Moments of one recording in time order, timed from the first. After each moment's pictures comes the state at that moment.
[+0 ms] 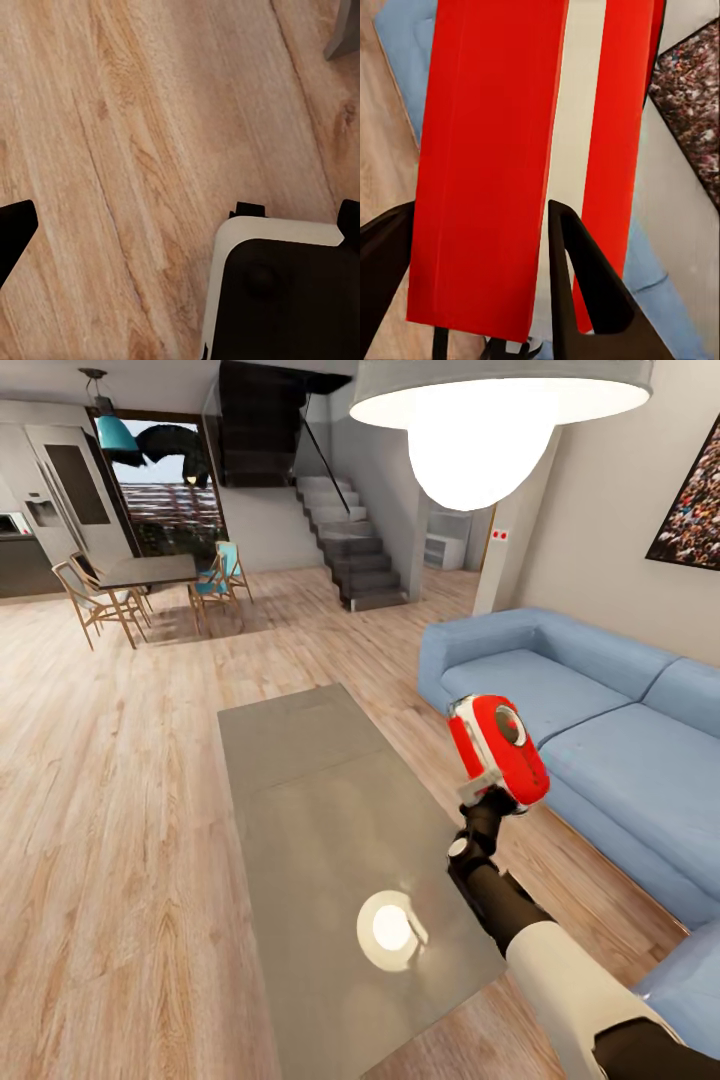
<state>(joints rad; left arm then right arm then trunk) 0.04 0.02 0.08 -0.56 0.00 -0.20 0.18 -0.80 0.04 0.23 -0.70 0.57 0.34 -0.64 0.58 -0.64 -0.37</state>
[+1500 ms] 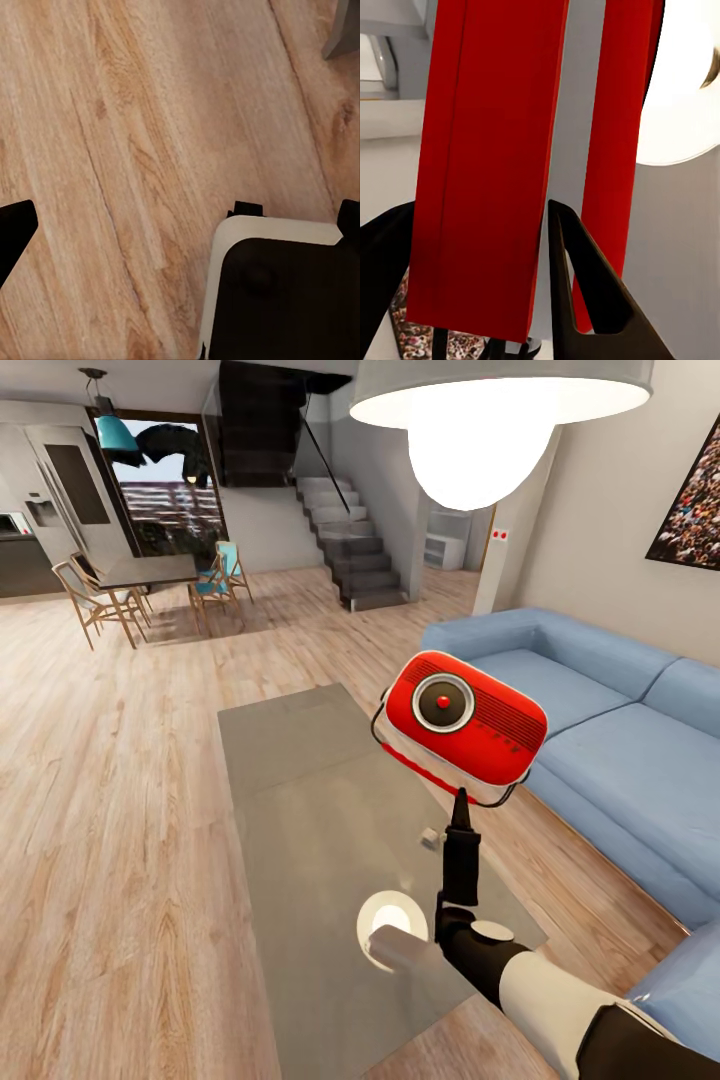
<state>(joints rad) 0.04 0.01 0.08 -0.56 0.00 -0.20 0.18 -0.80 0.05 0.78 -0.34 0.72 0.48 -1.49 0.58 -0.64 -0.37</state>
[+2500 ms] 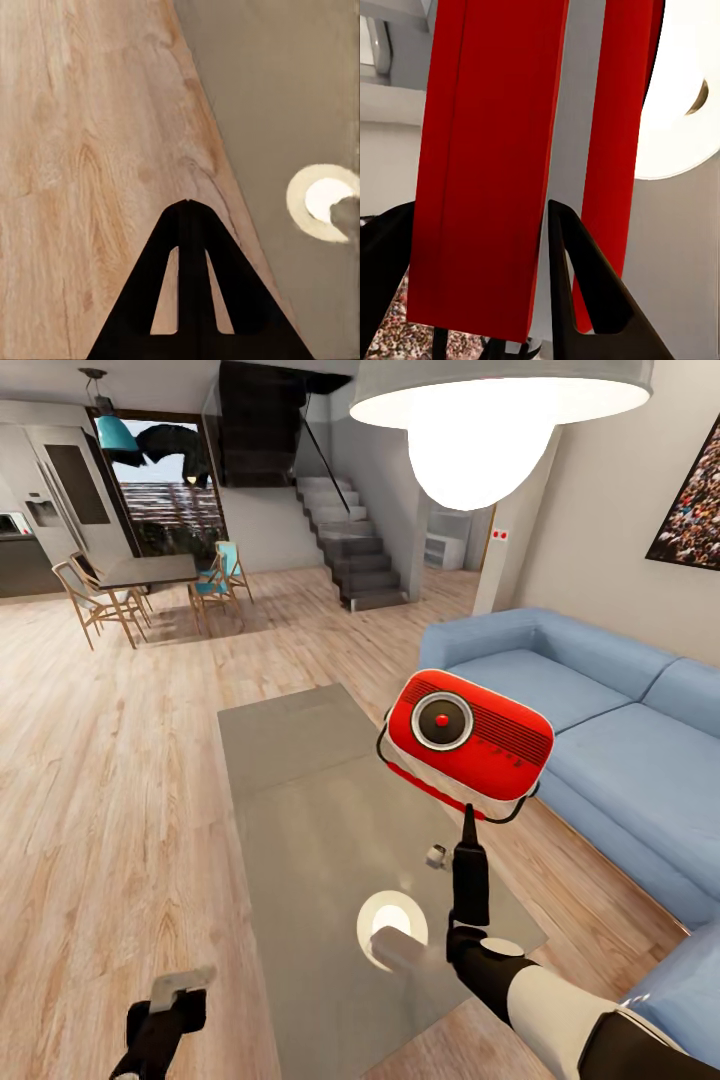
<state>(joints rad) 0.04 0.00 0.07 -1.37 0.01 0.21 0.17 -0.78 0.04 0.79 -0.25 0.72 0.55 -1.57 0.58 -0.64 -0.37</state>
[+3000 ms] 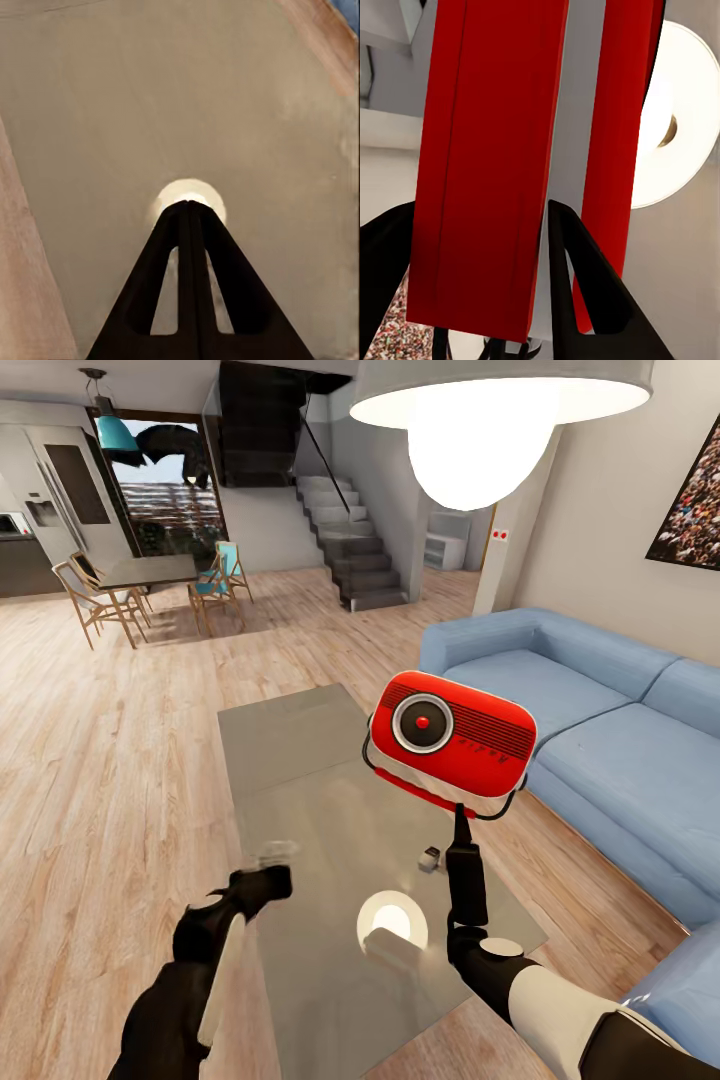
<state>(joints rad) -0.34 -0.17 0.00 -1.49 0.01 0.72 0.01 -0.78 0.03 0.78 -0.25 0.82 0.59 -1.57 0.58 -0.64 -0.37</state>
